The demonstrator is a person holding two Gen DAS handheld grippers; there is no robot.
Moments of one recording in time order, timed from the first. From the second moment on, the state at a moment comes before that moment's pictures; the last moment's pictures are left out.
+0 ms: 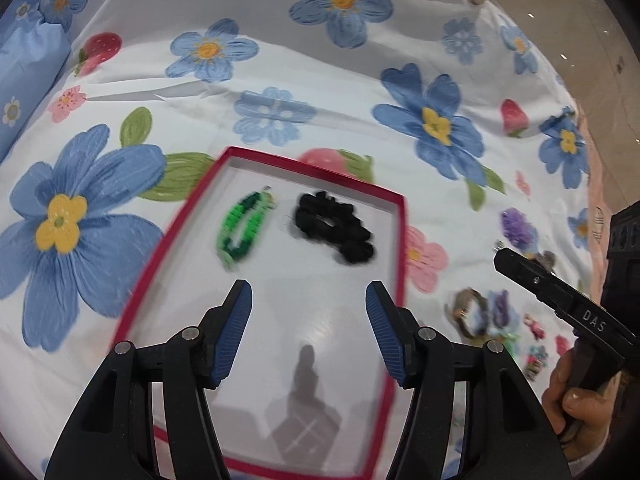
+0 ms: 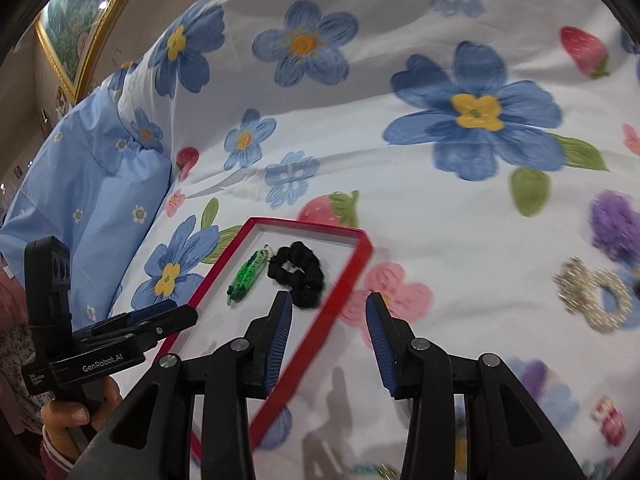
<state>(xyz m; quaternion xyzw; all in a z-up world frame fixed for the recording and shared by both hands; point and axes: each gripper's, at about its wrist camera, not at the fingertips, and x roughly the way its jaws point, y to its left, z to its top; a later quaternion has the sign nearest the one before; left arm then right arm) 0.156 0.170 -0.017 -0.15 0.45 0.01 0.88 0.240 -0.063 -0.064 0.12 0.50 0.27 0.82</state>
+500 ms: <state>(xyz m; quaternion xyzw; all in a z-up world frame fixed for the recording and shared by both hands) 0.139 0.097 -0.003 -0.13 0.45 -0.06 0.88 0.191 -0.175 -0.060 0.15 0.49 0.19 0.84</state>
